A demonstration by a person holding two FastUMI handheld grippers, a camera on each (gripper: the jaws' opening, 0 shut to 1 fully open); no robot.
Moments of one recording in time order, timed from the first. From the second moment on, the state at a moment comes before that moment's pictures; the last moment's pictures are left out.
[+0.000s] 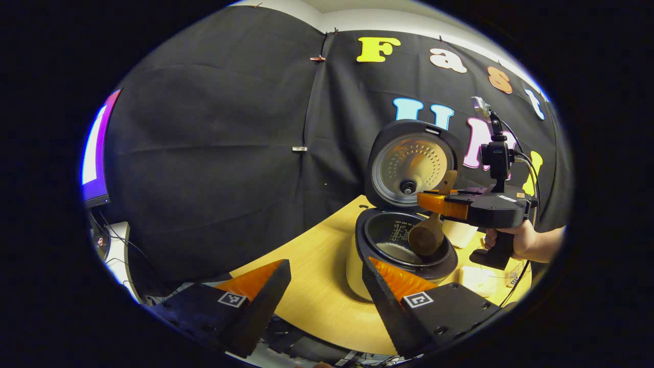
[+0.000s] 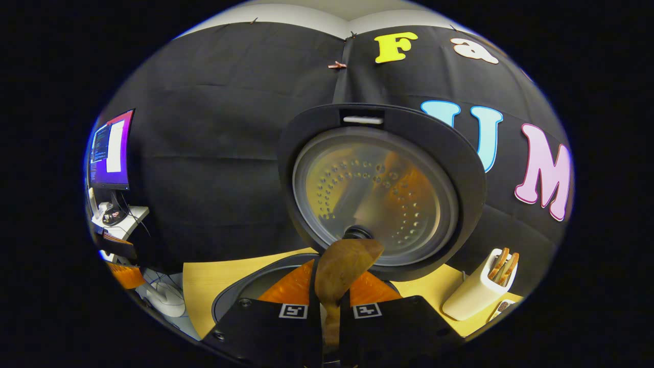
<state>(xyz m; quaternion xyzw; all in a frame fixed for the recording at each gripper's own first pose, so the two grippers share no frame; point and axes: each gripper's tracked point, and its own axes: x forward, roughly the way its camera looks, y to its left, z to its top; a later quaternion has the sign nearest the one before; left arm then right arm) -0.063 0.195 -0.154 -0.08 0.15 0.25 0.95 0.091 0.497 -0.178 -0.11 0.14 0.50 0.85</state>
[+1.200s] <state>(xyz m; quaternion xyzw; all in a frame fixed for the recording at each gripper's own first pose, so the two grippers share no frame) -0.030 0.083 -0.104 -0.05 0.12 0.16 0.98 0.197 0.162 -0.057 0.20 0.17 0.18 0.95</state>
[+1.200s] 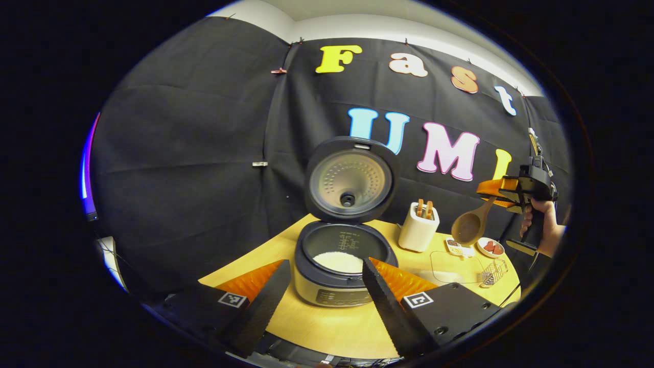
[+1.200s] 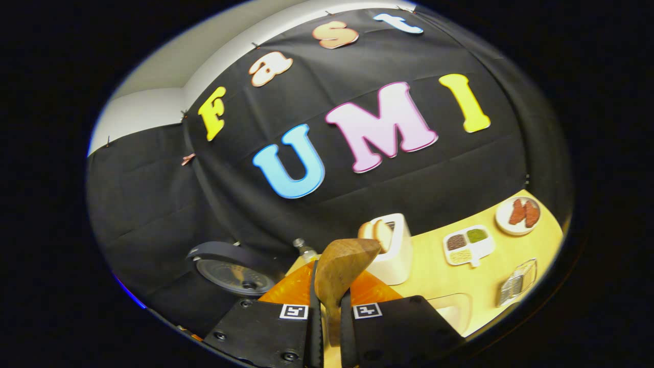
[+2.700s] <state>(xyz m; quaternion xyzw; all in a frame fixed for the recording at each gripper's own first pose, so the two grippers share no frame) 0.090 0.079 0.041 0.06 -0.04 0.24 0.97 0.263 -0.117 -0.255 0.14 0.26 -0.05 0.95</state>
